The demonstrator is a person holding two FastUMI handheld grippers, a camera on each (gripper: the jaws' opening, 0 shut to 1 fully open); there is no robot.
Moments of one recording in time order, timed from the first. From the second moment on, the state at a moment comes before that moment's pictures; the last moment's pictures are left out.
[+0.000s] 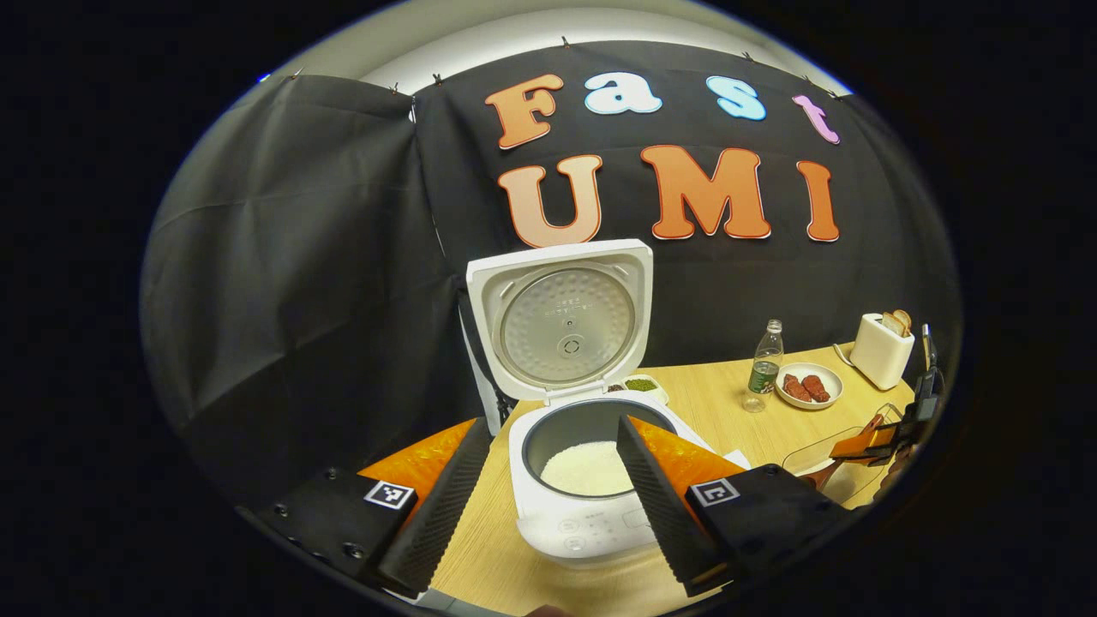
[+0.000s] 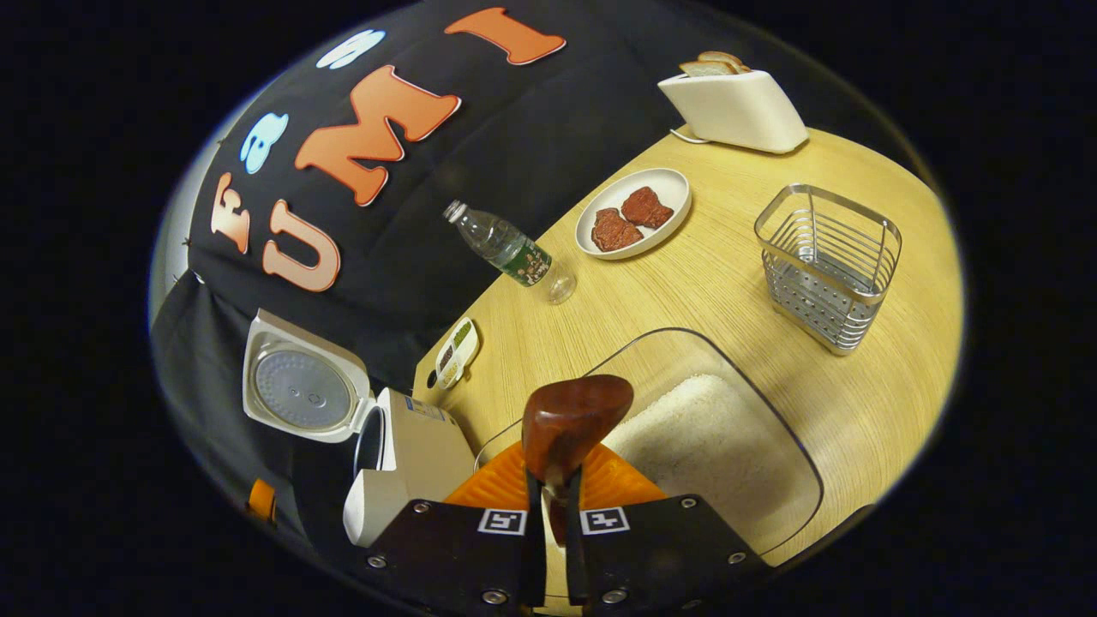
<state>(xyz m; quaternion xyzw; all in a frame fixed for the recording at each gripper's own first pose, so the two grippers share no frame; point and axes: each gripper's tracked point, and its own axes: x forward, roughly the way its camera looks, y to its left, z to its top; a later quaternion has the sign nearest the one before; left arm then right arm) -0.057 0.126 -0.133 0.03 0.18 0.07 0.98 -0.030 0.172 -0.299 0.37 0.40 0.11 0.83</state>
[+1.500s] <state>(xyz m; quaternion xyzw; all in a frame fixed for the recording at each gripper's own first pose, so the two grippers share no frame) -0.096 0.193 -0.157 0.00 0.19 0.13 0.97 0.029 0.319 -0.134 0.55 0.37 0.26 0.71</state>
